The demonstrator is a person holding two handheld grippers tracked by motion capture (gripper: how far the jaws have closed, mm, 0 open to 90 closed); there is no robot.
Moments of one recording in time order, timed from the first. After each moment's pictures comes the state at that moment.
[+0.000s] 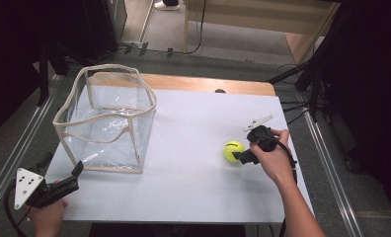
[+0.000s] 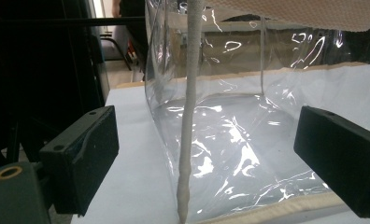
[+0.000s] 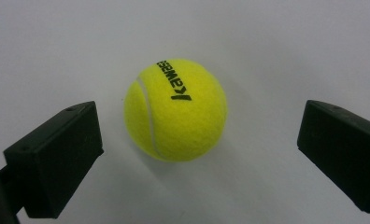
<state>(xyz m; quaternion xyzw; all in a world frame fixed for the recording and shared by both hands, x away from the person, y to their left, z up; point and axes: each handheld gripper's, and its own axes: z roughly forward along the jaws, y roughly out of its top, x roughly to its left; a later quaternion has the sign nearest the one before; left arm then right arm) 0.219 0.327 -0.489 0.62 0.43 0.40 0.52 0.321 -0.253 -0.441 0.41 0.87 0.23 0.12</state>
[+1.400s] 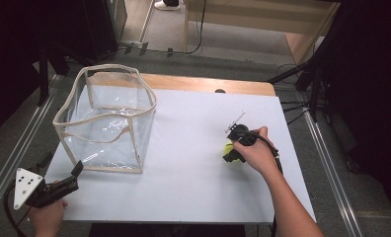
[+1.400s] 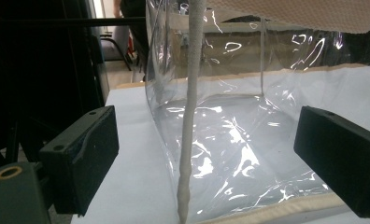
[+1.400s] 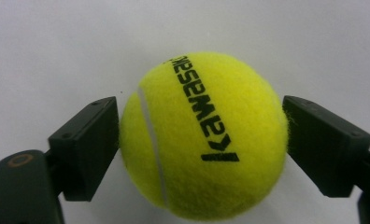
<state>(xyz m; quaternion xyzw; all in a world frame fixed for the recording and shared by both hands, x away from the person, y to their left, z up) 0.219 0.328 -0.489 0.62 0.43 0.40 0.52 0.357 -0.216 -0.471 0.41 0.90 0.11 0.04</state>
